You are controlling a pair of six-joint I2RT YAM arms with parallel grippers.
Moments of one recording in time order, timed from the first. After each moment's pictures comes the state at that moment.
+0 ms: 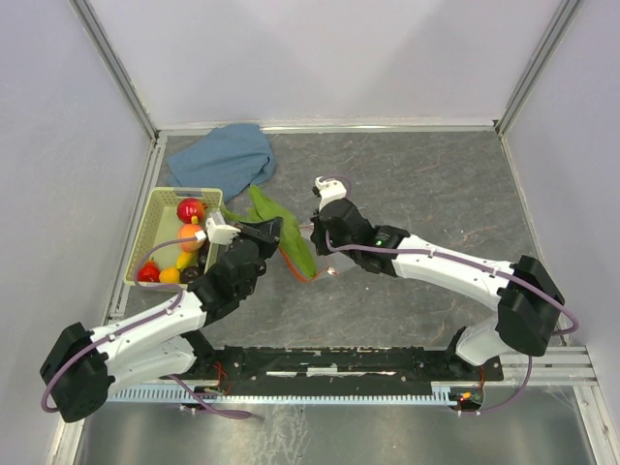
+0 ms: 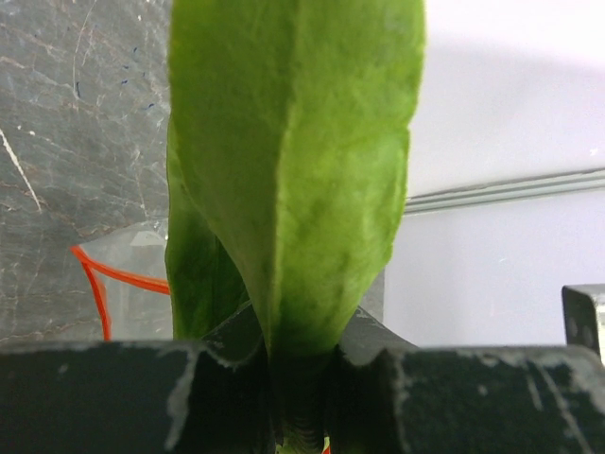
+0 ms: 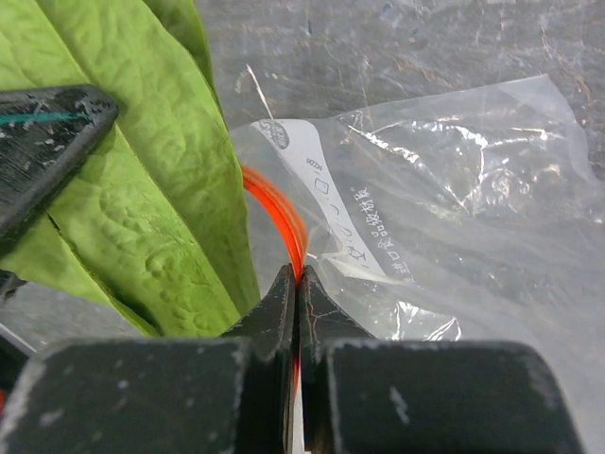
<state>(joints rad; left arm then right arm) -0.83 0.96 0.46 0.27 -0.71 -1.29 0.95 1.50 1.11 -0.23 0.27 0.46</state>
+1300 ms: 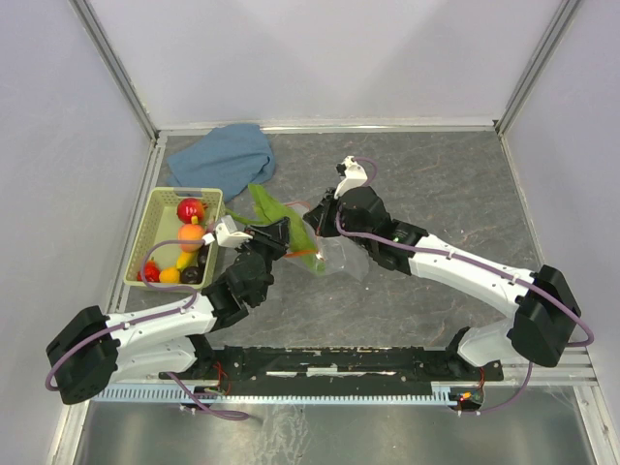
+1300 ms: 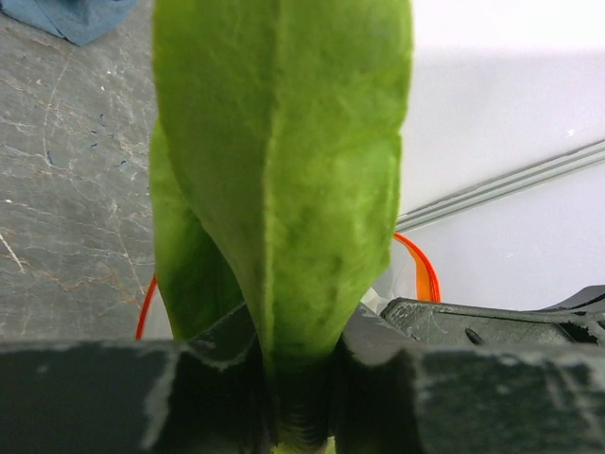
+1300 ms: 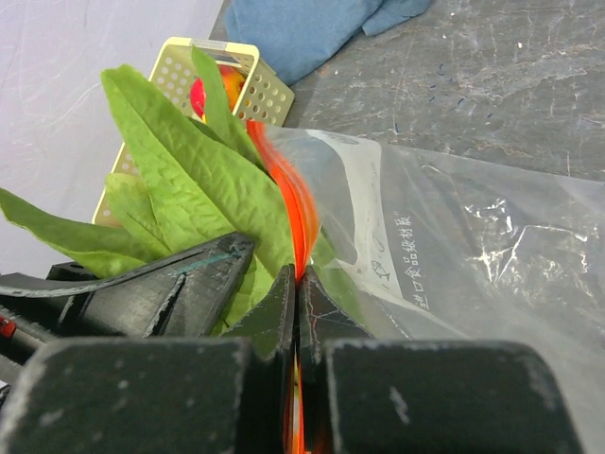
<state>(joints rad) -0.96 1.04 0.40 0.59 -0.88 -1.00 0.88 1.41 1.06 0.00 0.17 0.69</state>
